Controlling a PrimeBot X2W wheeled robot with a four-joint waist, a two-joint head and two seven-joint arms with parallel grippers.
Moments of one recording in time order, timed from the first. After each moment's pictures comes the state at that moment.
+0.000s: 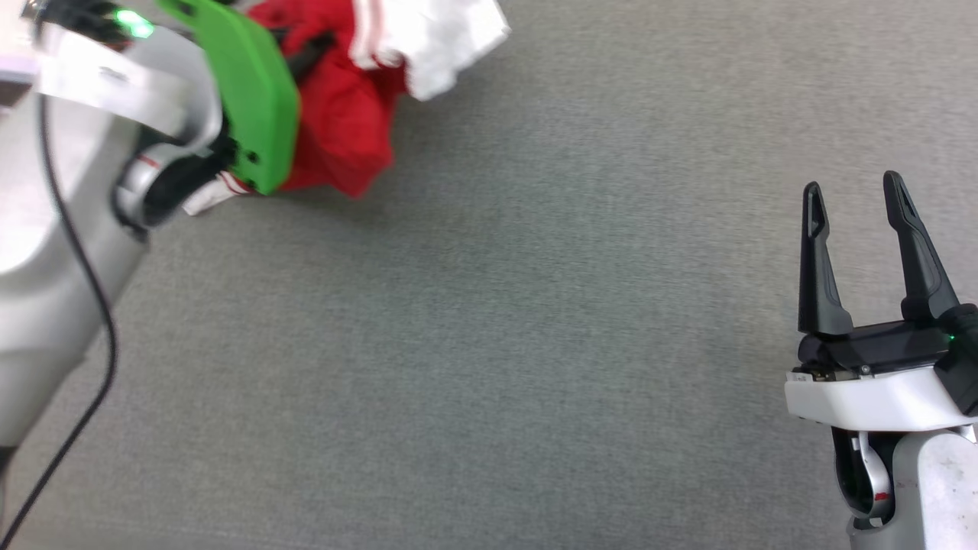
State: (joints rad) left arm -1.12 0.66 -0.83 0.28 -0.89 -0.13 0.46; right arm -0.15 -0.05 -0.01 -0.21 0.05 0.13 -0.26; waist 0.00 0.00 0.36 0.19
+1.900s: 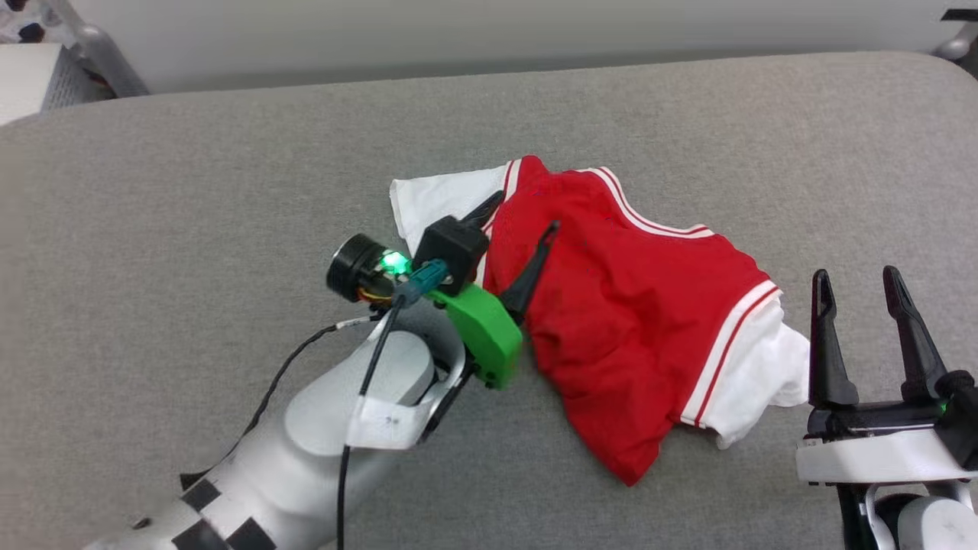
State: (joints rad) left arm -0.79 0.24 -1.02 0.49 -0.72 0.13 -0.26; right arm -0.01 -0.05 -0.06 -0.16 0.11 0.13 -0.26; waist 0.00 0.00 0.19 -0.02
